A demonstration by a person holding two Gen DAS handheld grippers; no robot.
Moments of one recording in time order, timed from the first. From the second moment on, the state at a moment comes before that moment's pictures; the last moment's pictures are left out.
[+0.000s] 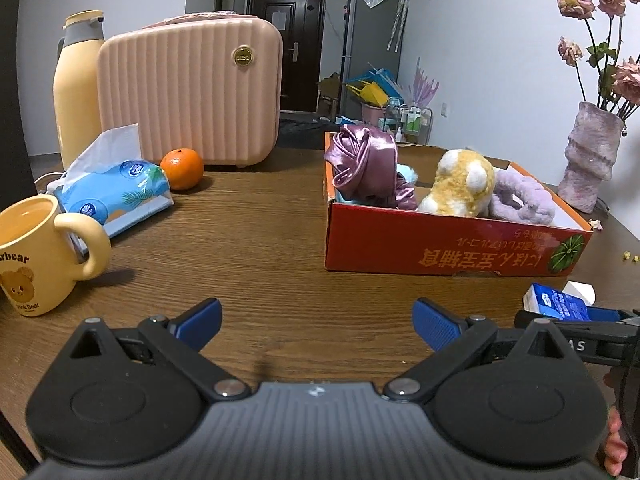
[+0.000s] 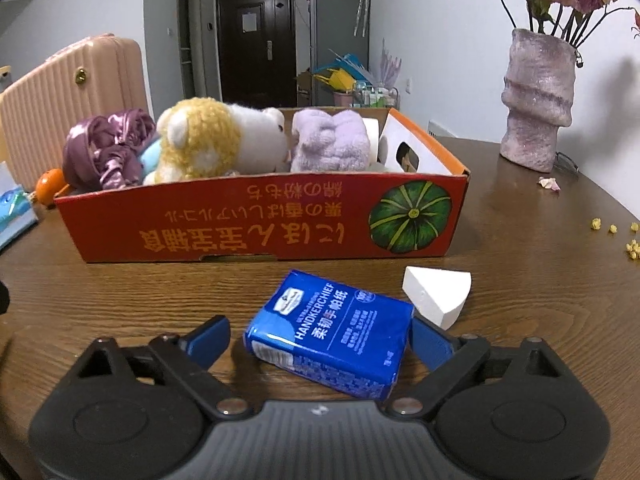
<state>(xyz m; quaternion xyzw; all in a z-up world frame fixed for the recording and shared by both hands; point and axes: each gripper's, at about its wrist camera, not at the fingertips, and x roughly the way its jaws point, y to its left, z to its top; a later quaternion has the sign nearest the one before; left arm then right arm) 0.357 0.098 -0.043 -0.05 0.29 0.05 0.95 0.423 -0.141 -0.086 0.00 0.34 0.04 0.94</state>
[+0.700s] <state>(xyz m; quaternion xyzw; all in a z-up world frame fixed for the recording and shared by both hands) 0.354 0.096 -0.043 -0.05 0.28 0.05 0.96 0.407 -0.144 -0.075 0.00 0.30 0.07 0.95</state>
